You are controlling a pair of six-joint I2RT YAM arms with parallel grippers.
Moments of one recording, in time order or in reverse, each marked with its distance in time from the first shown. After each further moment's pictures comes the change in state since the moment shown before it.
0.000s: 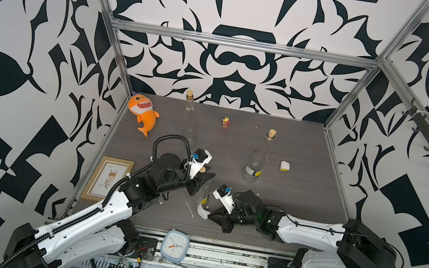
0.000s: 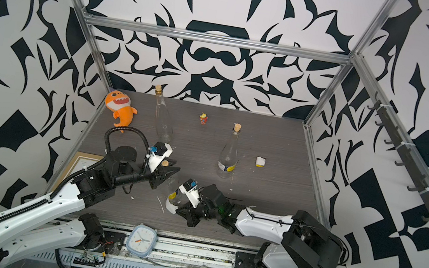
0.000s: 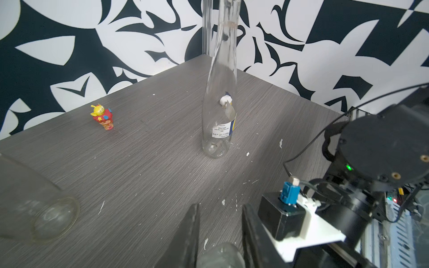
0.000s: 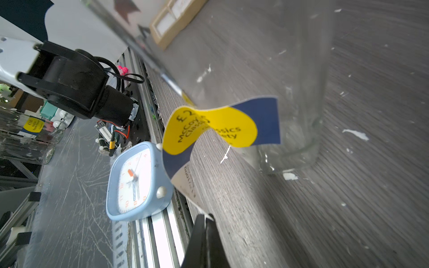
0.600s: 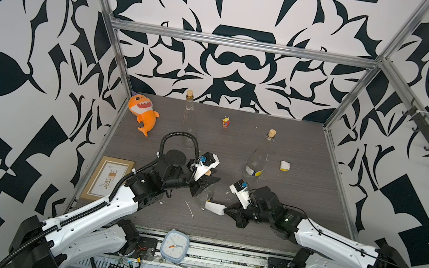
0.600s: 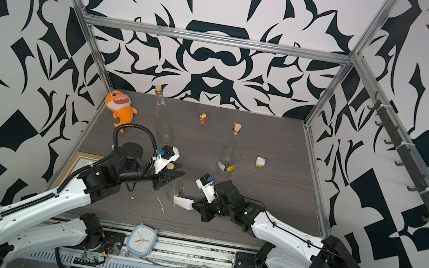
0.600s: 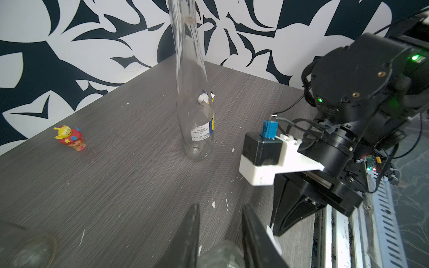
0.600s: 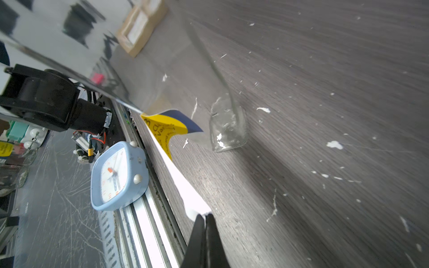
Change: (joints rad) left arm 0.000 0.077 0.049 -0.014 0.117 0.108; right arm -0.147 -0.241 0.000 -0.329 0.039 -0.037
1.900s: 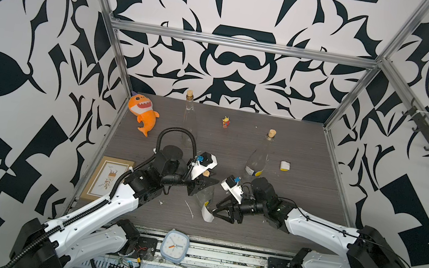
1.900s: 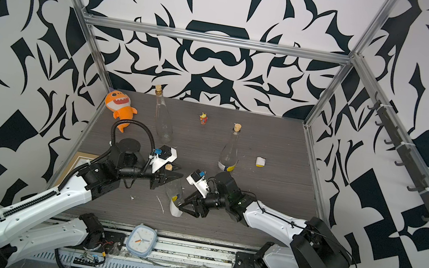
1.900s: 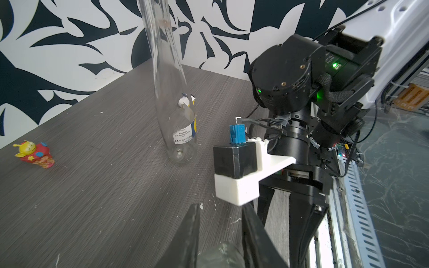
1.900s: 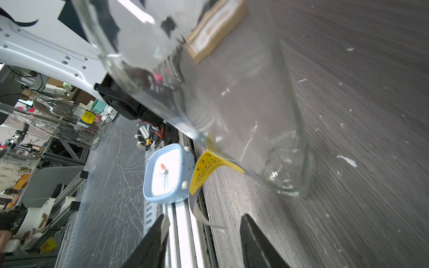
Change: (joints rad) left arm 0.084 0.013 0.000 -0.008 0.220 0.052; right arm -0.044 0.208 0.071 0.246 -0.395 -0.089
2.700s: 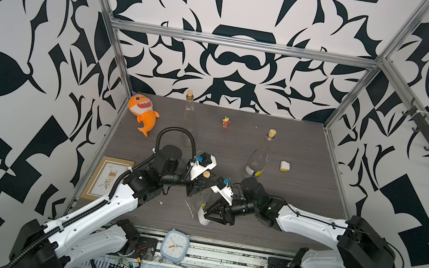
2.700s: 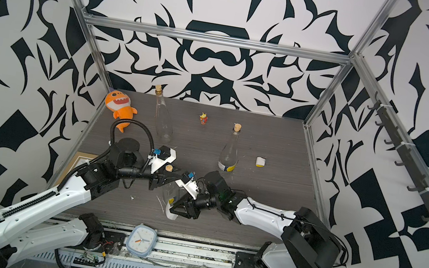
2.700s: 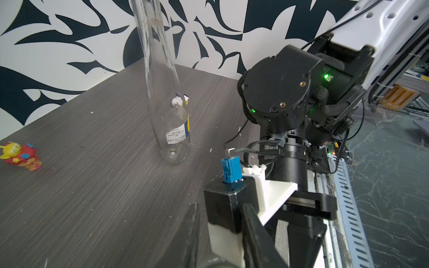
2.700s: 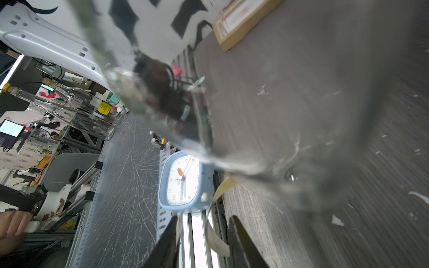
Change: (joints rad) left arm 0.013 -0.005 0.000 -0.013 0.039 -0.003; right arm 0.107 0.076 0.060 0.011 0.011 0.033
